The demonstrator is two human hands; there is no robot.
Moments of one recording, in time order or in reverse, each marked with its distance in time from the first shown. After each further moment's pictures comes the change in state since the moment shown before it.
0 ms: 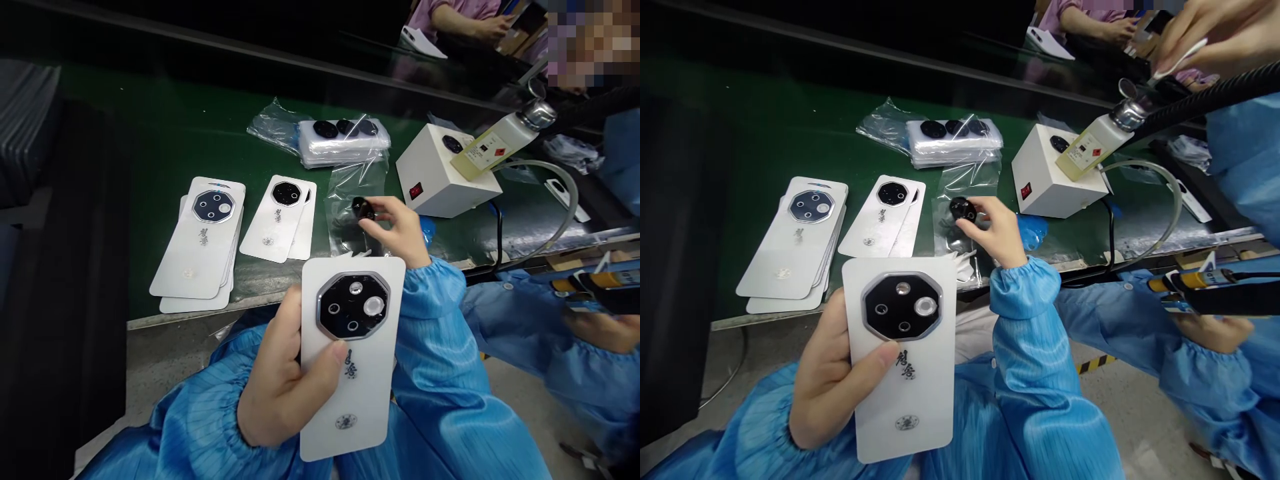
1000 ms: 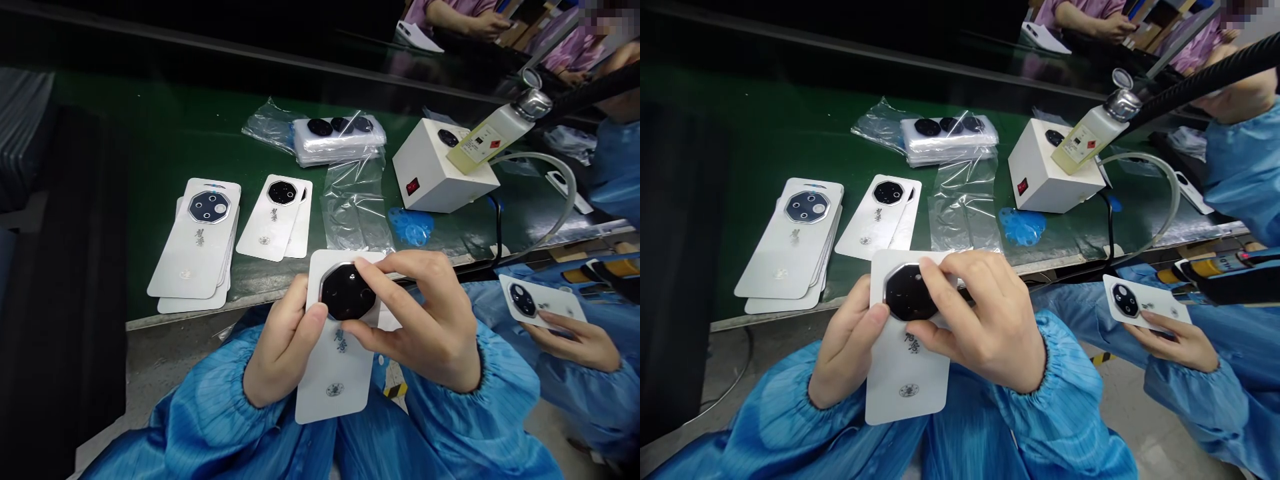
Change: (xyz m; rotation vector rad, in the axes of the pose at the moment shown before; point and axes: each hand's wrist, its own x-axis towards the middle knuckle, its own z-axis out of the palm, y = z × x) left_hand 0.014 -0.021 -0.015 0.167 -0.150 0.054; right_hand -0.080 -0.100 -0.028 -0.427 0.086 -0.507
